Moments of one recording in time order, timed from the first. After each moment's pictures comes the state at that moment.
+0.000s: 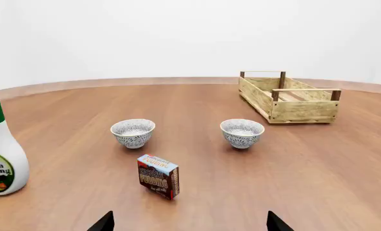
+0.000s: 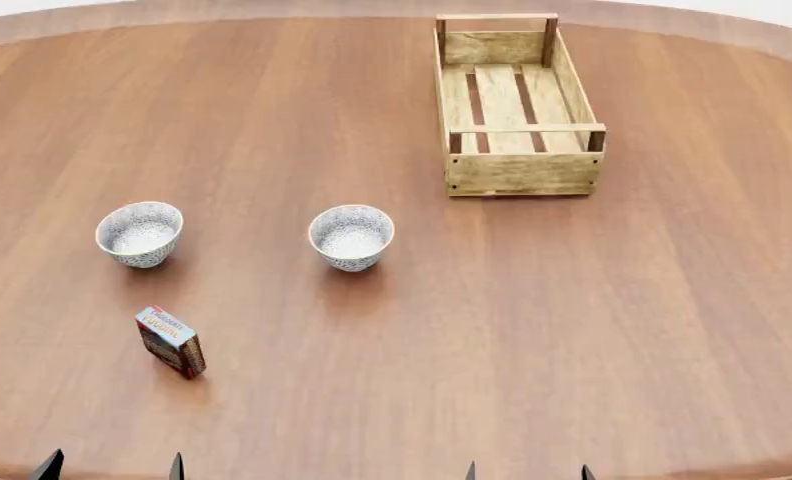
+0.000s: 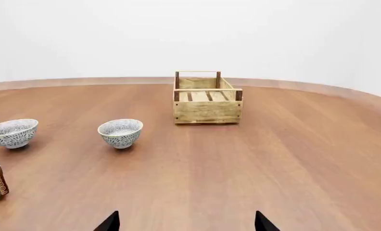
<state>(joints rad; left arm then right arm) 0.00 0.00 0.00 0.00 0.00 0.00 0.00 0.00 0.00 0.00 0.00 0.00 0.00 0.00</state>
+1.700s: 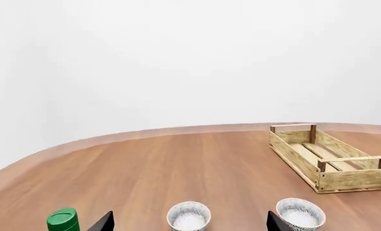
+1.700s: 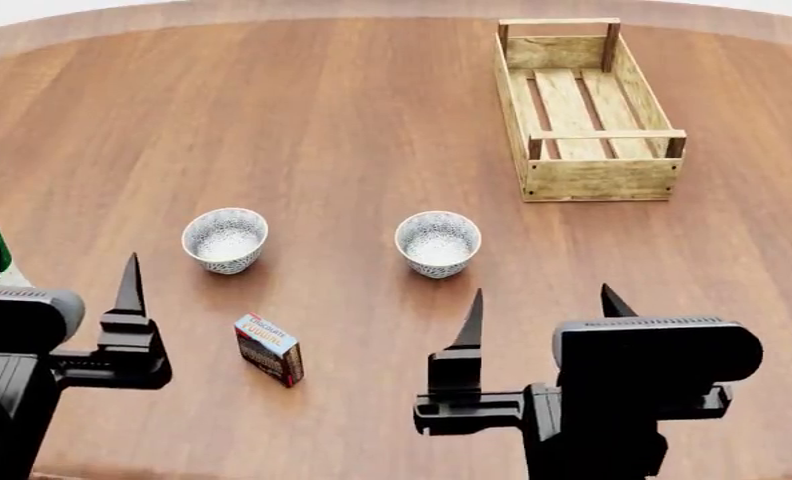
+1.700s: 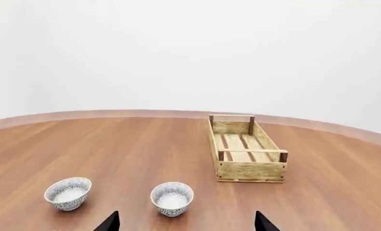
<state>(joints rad) -0.38 -0.18 0.09 0.44 -0.19 -0.69 -0.17 0.34 0.19 -0.08 -0.48 0.26 0.74 0.14</state>
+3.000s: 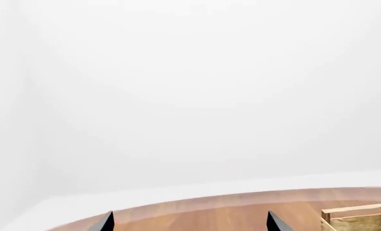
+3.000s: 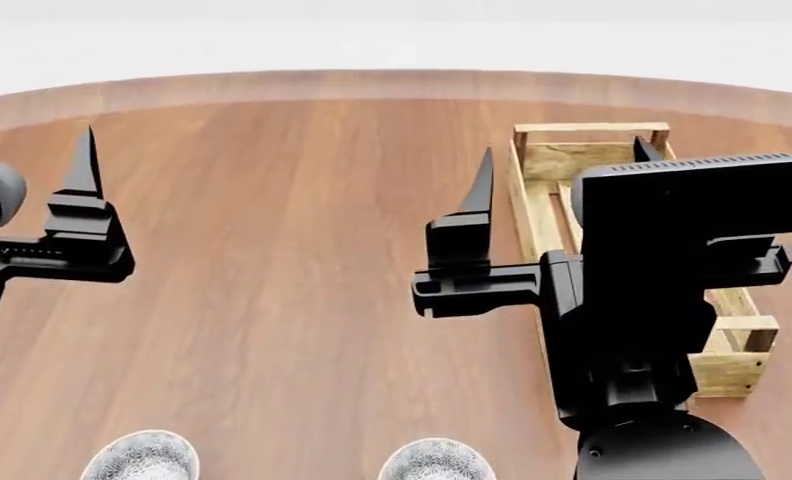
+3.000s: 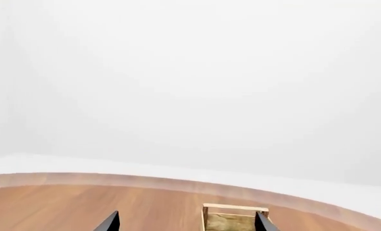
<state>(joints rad) -0.63 -0.22 0.10 0.60 -0.24 -0.96 -0.22 0.66 0.23 -0.06 -0.67 0.36 1.10 0.21</state>
